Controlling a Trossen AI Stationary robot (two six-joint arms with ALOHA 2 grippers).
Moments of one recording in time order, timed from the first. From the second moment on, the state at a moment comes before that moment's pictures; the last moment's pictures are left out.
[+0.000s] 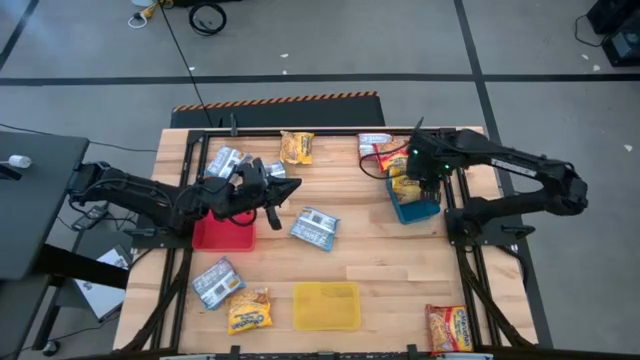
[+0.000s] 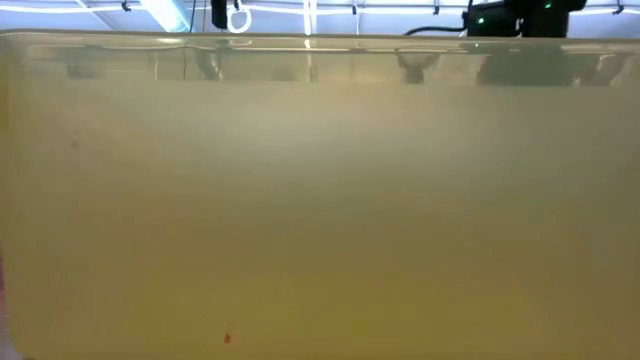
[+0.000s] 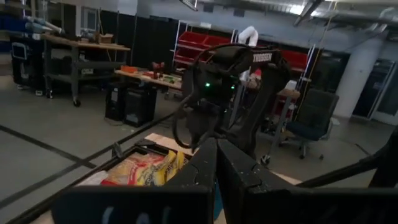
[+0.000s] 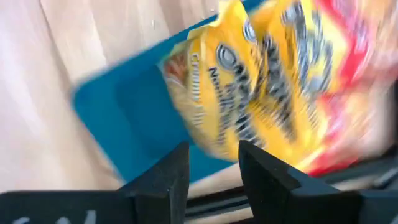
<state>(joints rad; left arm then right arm) -0.15 1.15 0.77 0.51 -0.50 -0.16 -0.50 1.08 0.96 -1.27 0.04 -0.21</state>
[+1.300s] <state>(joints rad) -0.18 1.13 1.13 -0.22 -0.48 -0.31 -0.32 1.08 0.55 -0.99 -0.01 0.96</state>
